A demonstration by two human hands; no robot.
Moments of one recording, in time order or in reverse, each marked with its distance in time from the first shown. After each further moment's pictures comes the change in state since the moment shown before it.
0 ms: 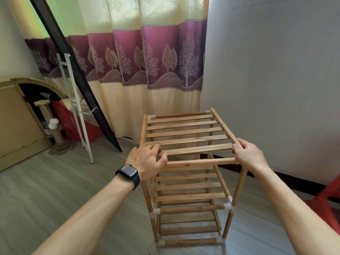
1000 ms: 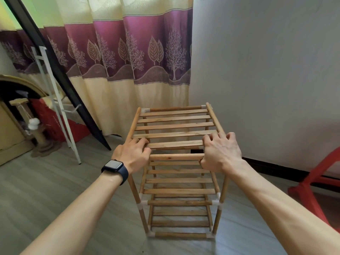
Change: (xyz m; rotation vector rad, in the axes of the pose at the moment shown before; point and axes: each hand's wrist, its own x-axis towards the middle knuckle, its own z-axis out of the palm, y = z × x) left_hand 0.020 -0.006 0.003 -0.114 -0.066 -0.076; right_hand -0.014 -0.032 0.026 -0.987 -0.051 -0.448
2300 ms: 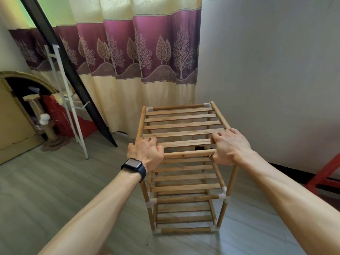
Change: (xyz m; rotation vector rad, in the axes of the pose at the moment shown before) left_hand -0.018 0.027 0.002 0.044 0.065 -0.082; right_hand 0.013 0.023 0.005 0.053 -0.068 -0.078
